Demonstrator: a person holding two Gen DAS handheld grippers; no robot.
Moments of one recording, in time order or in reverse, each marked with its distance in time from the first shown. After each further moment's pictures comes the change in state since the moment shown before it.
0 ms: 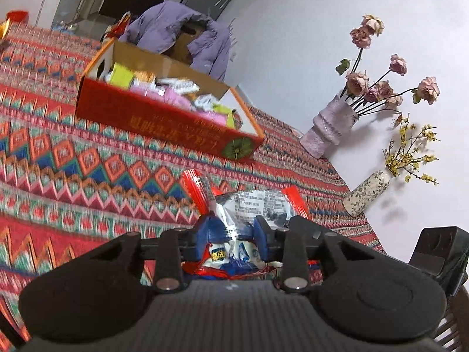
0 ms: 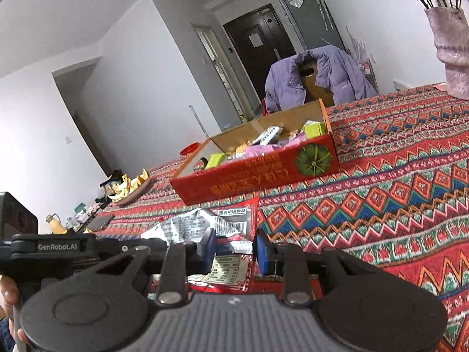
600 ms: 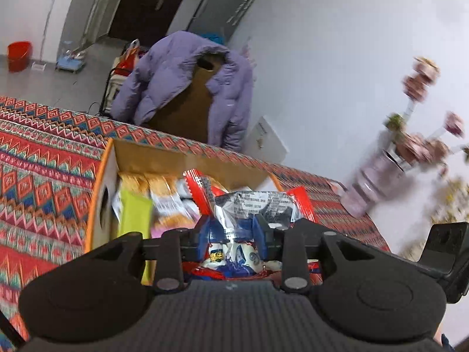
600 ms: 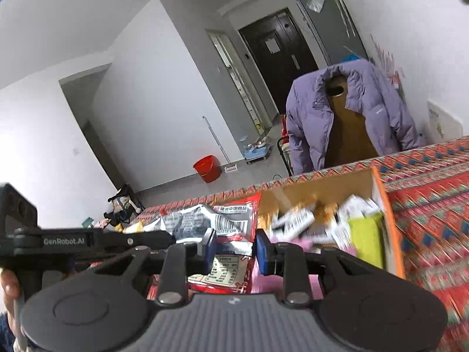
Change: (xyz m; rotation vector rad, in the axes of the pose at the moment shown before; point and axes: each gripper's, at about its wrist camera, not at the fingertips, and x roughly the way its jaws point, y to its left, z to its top) left arm 0.091 0.054 0.210 0.035 -0.034 0.110; right arm 0.170 -0.007 0.175 -0.007 -0.004 0.068
